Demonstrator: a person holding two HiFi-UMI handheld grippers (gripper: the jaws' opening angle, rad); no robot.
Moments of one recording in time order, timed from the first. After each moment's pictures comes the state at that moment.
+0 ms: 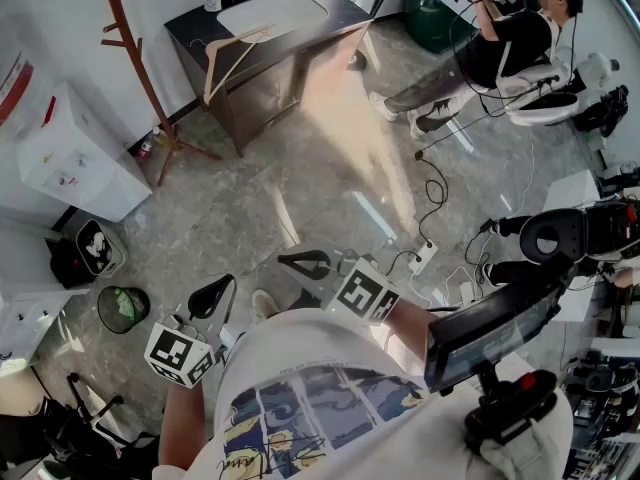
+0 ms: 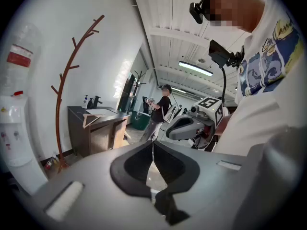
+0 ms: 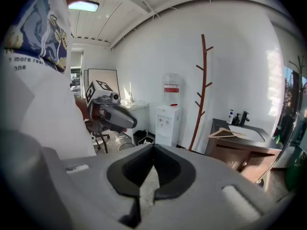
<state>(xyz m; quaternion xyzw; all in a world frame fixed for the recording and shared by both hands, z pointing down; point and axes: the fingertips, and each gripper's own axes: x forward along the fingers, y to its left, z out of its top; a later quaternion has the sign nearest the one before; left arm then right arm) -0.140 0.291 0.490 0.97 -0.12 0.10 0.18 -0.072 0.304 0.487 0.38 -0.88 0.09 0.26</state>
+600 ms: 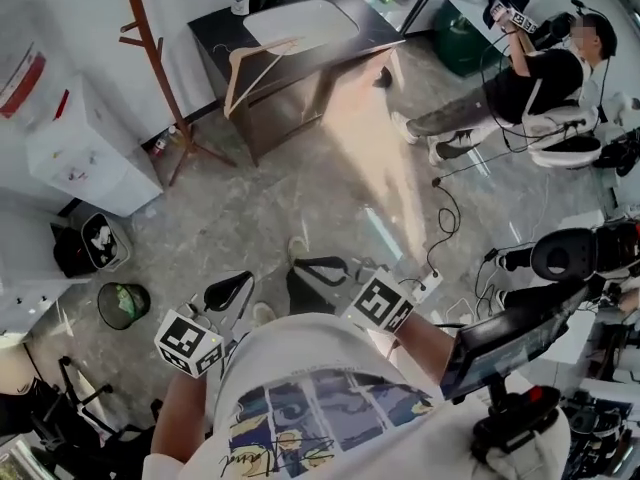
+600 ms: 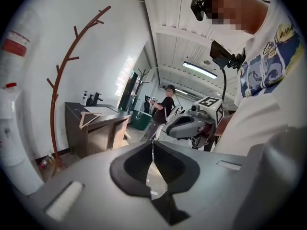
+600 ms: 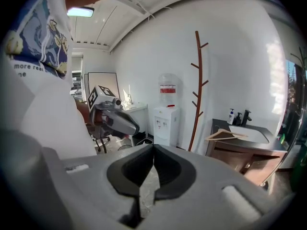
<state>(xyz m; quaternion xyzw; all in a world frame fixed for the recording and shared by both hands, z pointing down) -0.085 0.236 0.496 0.96 -0.13 0.10 0.21 -0.026 0.247 0.488 0.35 -0.90 0.10 0.23</state>
